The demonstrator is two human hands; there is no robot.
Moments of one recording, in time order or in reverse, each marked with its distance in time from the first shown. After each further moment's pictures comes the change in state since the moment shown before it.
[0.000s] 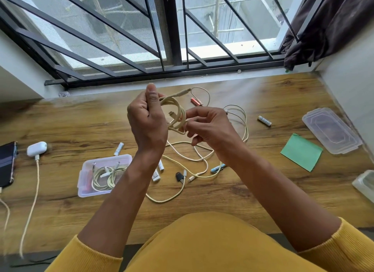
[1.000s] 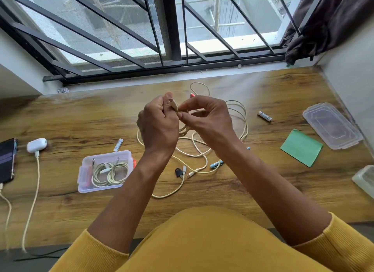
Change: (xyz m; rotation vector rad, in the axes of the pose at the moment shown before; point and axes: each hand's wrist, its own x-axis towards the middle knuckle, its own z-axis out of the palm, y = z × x) left_hand -0.020 0.001 0.005 0.405 -0.150 0.010; right_hand 0.001 -0.003 0.009 -0.193 0.175 -0.199
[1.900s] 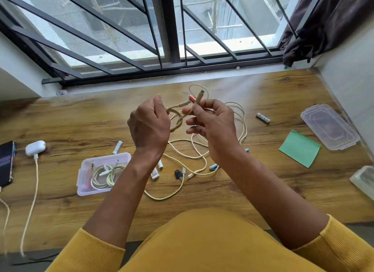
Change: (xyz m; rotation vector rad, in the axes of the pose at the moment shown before) left_hand 0.013 -0.019 -0.003 0.187 0.075 0.088; right_hand -0.007 -0.003 0.002 0.466 0.121 0.222
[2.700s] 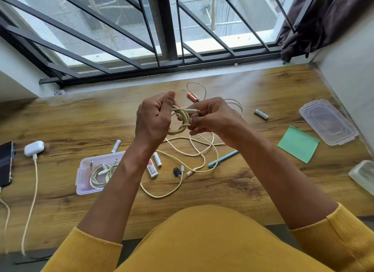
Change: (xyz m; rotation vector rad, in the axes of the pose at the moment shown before) left_hand 0.008 -0.002 0.001 -0.419 -0.362 0.085; right_hand 0.025 -0.019 -0.029 -0.437 -0.365 0.111
